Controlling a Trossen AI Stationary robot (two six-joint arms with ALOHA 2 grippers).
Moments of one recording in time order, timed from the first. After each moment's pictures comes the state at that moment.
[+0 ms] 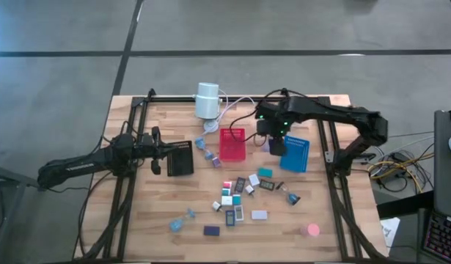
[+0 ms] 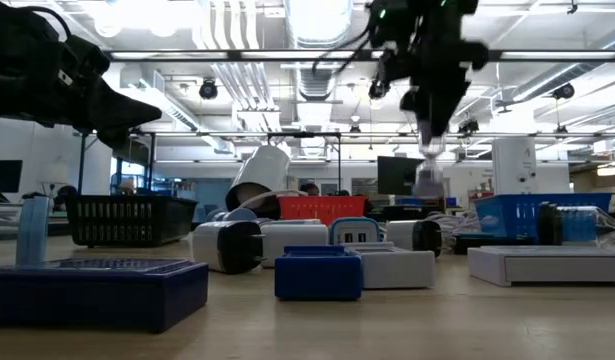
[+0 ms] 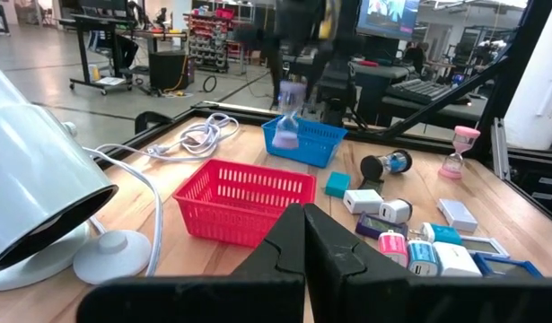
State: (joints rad) left arm 0.27 0.11 0.01 0.02 0.14 -0.08; right arm -0.31 1.57 1.38 -1.20 -0.08 -0.22
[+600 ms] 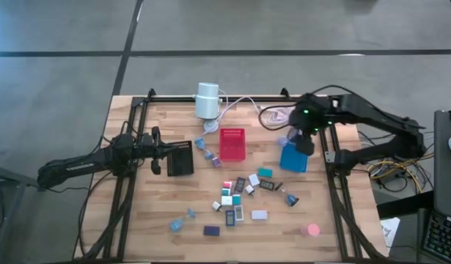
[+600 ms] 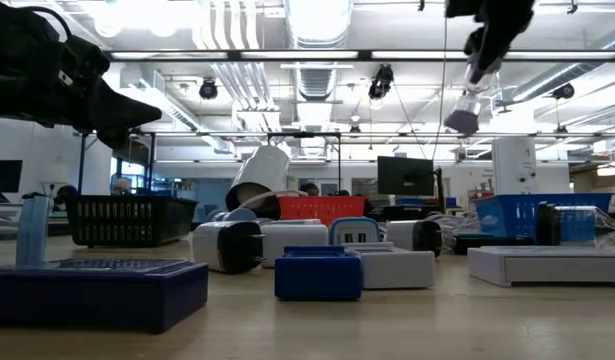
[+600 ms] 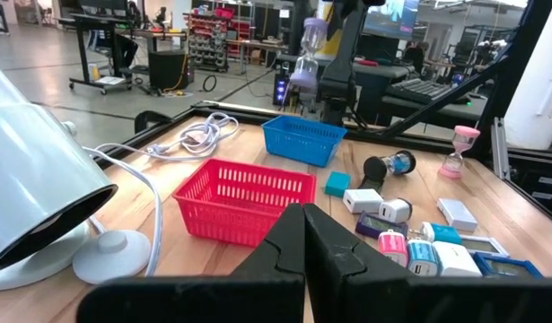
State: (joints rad) left arm 0.27 0.12 0.01 0.02 0.14 -0.08; right arm -0.31 1.12 1.27 -1.27 -0.06 -0.01
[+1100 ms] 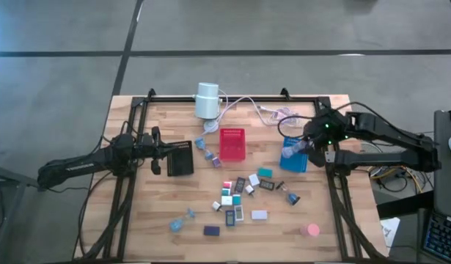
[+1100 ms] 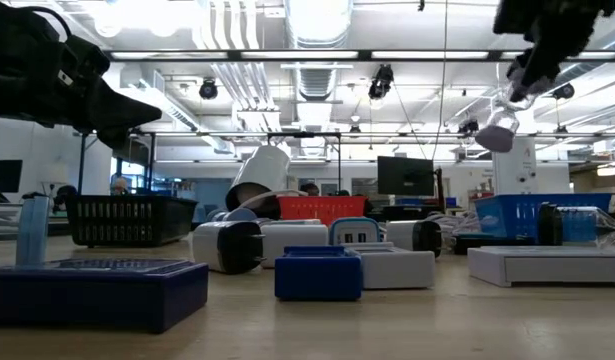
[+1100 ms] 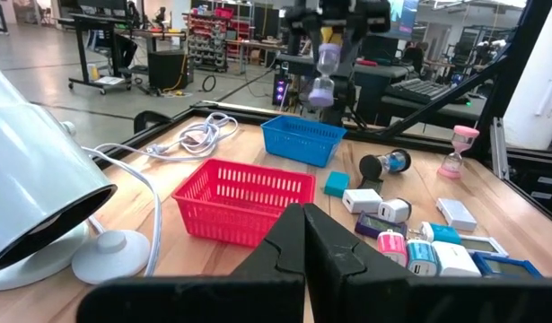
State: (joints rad) left arm 0.27 0.12 0.01 0.02 0.14 -0.08; right arm -0.31 0.75 0.87 -1.07 -0.16 0.09
